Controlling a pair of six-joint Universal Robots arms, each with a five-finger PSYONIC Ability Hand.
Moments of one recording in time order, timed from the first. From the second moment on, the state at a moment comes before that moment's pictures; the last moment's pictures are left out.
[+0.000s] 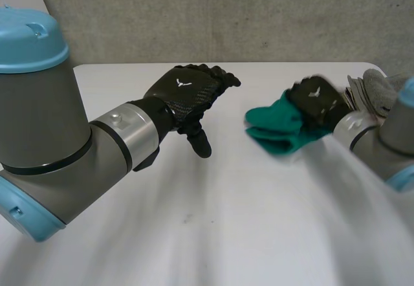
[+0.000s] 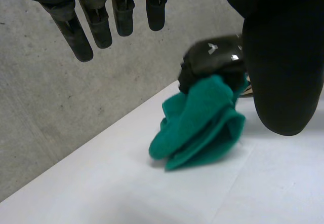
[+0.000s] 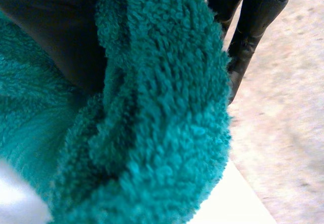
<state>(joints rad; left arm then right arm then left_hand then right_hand) 4.07 -1.88 -1.26 2.97 -1.36 3.30 1.74 -0.90 1.32 -0.32 1.03 2.56 0.19 0.20 0.21 0.21 0.05 0.92 1.17 1.16 1.17 0.92</state>
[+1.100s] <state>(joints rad) 4.07 -1.84 -1.29 3.00 -1.36 3.27 1.17 -0.82 0.92 0.04 0.85 2.31 0.19 0.20 0.21 0.21 0.05 0.21 0.22 0.22 0.24 0.06</state>
